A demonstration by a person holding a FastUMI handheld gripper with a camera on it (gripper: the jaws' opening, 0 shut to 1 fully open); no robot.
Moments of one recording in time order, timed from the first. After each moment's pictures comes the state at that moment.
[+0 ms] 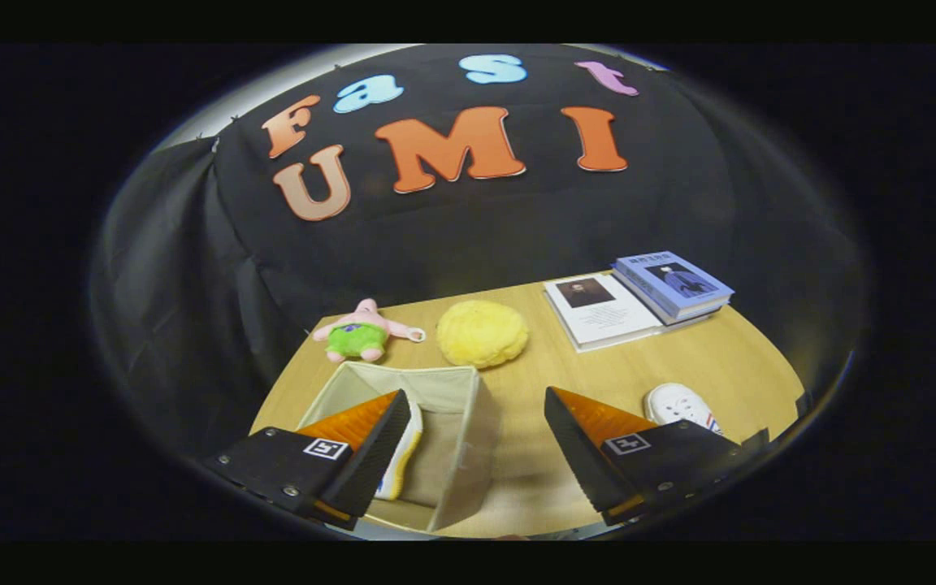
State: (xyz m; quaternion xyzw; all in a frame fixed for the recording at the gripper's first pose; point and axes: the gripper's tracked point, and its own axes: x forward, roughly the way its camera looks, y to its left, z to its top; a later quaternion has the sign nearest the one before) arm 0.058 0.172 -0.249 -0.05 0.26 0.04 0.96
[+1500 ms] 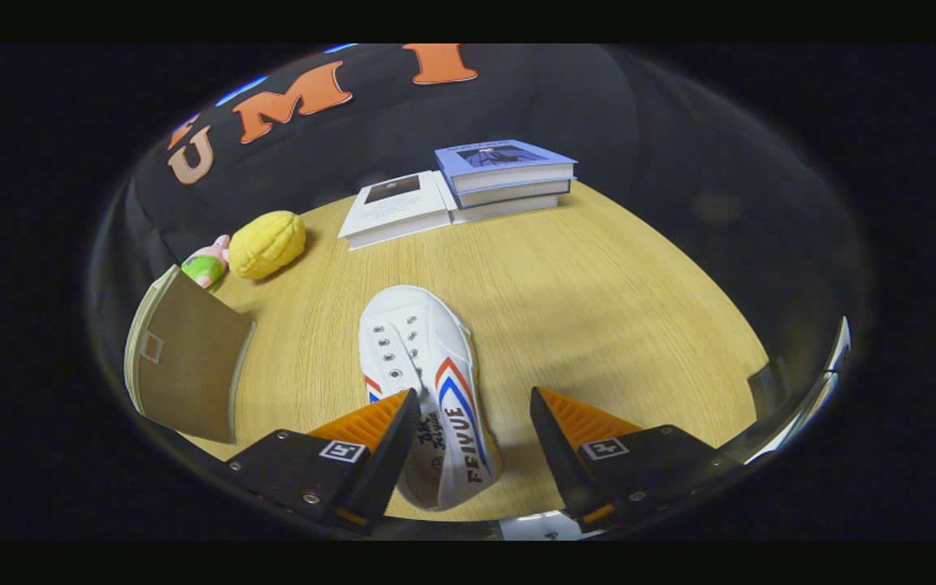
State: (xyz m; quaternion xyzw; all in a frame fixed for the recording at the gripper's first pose) arm 0.042 -0.125 -0.385 -0.04 0.41 -0.03 0.91
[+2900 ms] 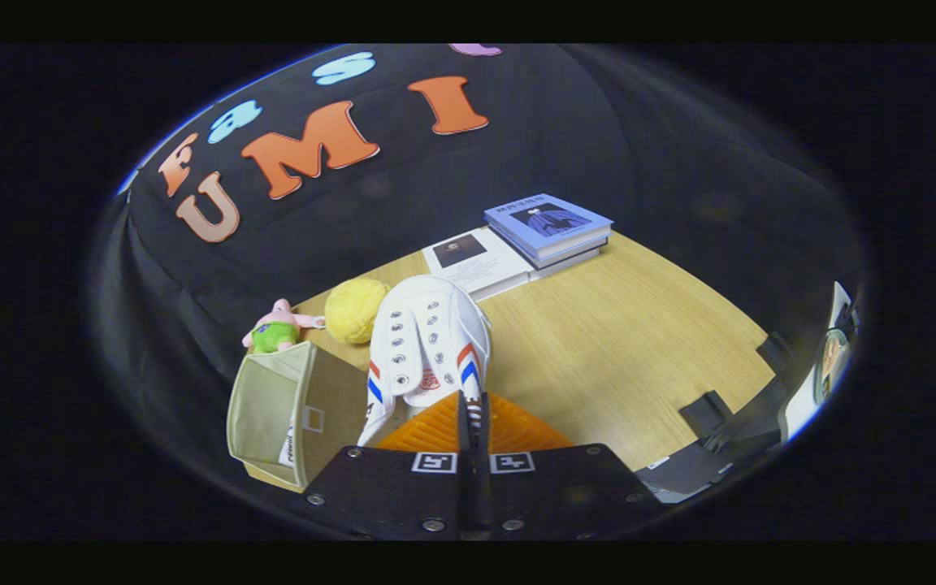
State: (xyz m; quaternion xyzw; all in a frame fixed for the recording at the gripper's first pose) arm 0.021 0.043 -0.271 0.05 0.33 -0.06 0.94
